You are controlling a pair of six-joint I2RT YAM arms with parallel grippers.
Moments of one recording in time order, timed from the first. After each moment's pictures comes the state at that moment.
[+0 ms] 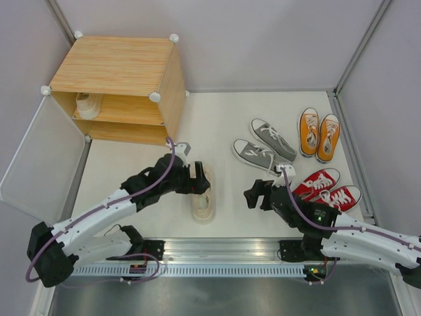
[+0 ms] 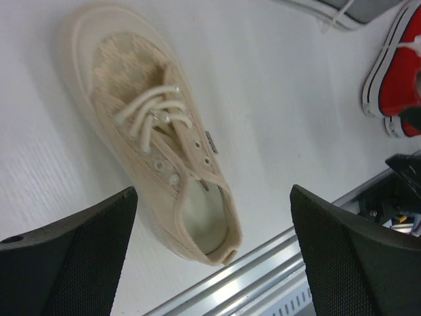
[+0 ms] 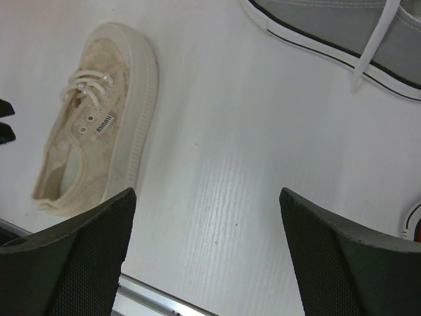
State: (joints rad) left arm -0.75 0.98 0.75 -0.43 -0.04 -0.62; right arm 1.11 0.65 0.49 -0.40 0.57 0.79
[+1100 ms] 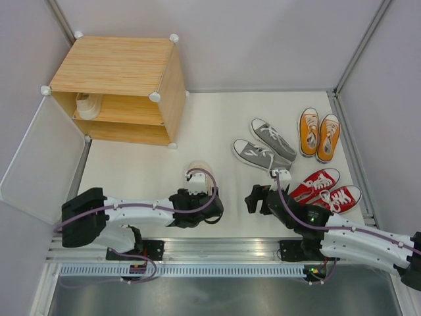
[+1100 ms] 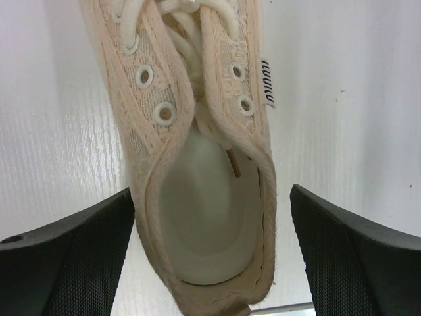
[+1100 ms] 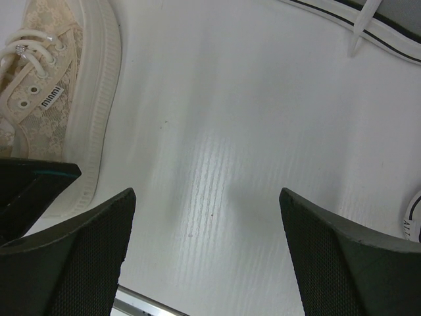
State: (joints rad) left arm -1.27 1.37 0.69 -0.45 -0.64 -1.17; right arm 1.07 0.69 0.36 -0.34 0.51 0.79
